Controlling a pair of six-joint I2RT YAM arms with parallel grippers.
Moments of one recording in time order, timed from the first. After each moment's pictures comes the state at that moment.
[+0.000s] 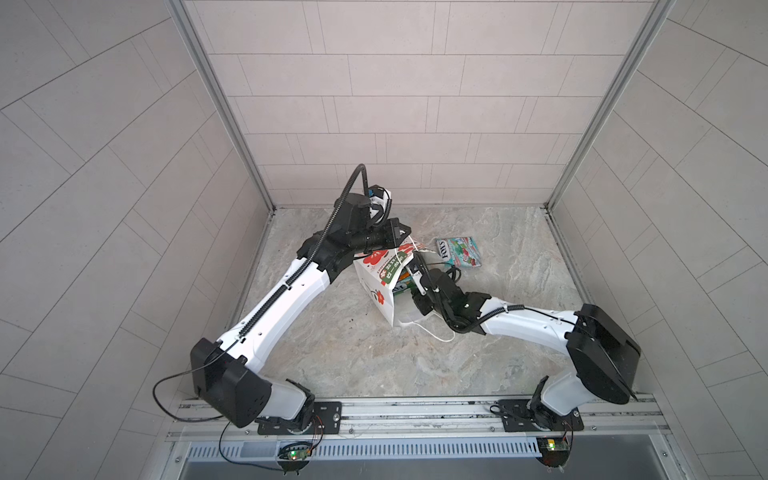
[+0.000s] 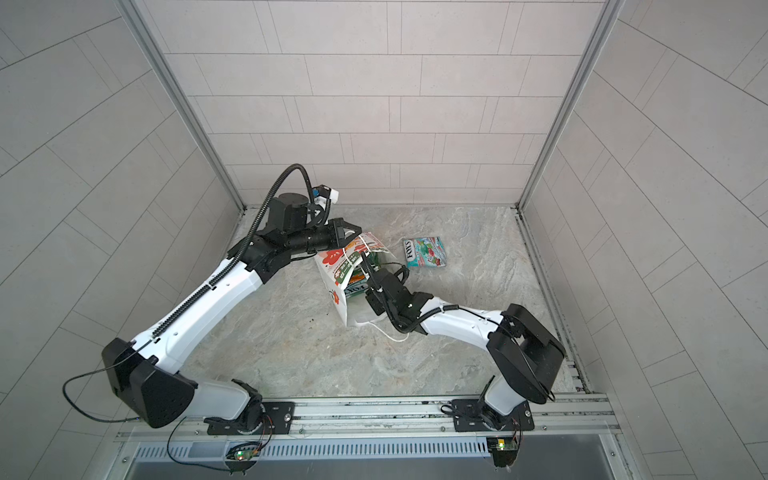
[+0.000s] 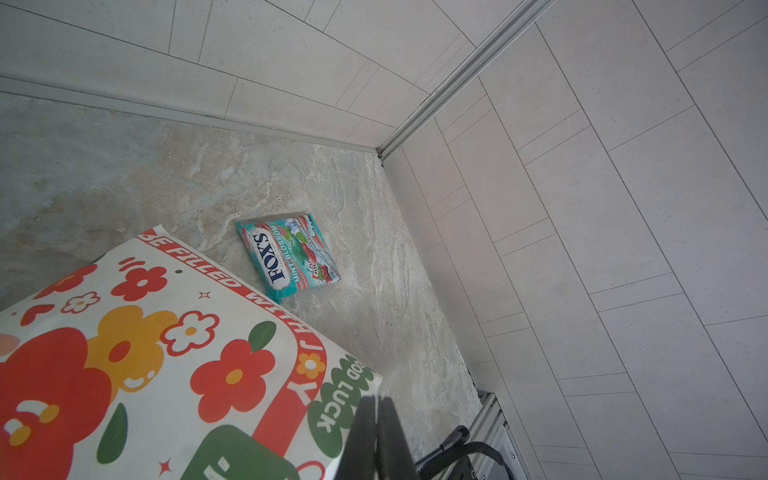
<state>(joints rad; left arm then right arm) -0.51 1.41 1.42 -0.44 0.40 -0.61 0.84 1.57 0.92 -0.02 0.34 0.07</state>
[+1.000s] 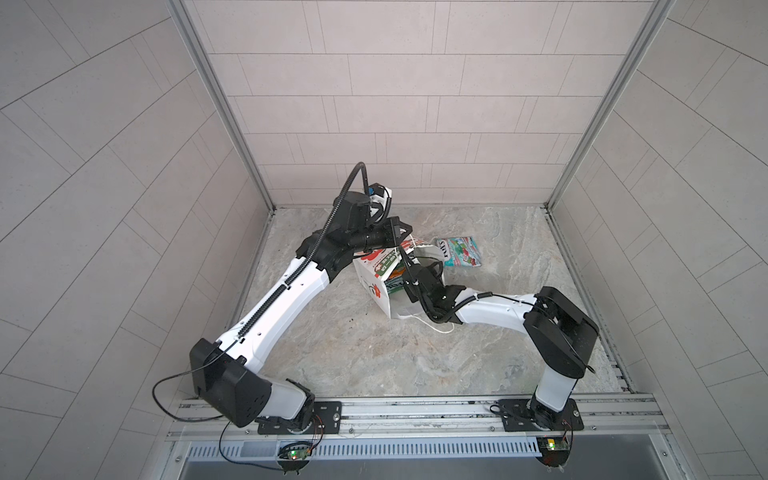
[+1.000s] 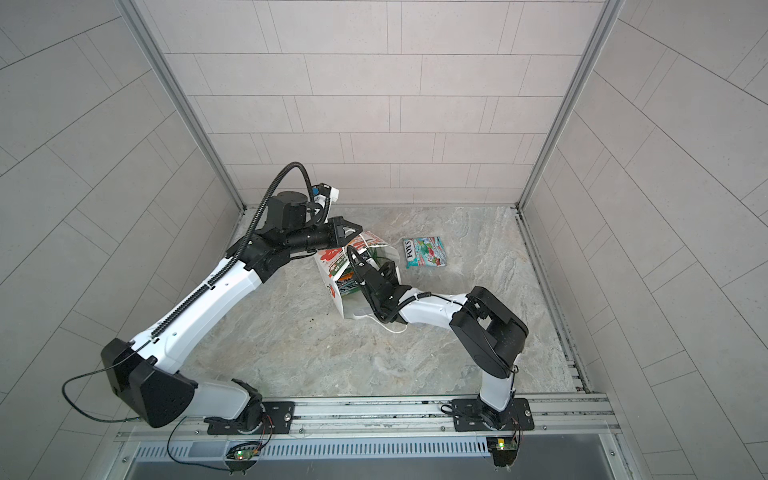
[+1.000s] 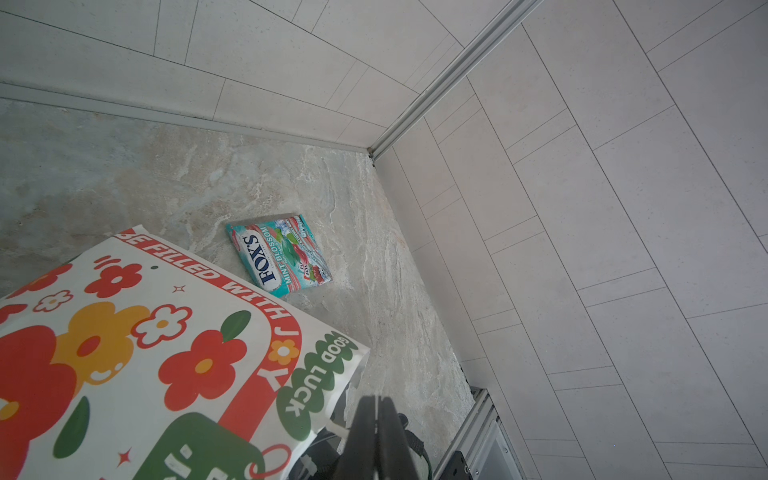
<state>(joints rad) -0.51 1.41 1.44 -0.44 0.42 -0.61 0.84 1.79 1.08 0.02 0.57 0.11</state>
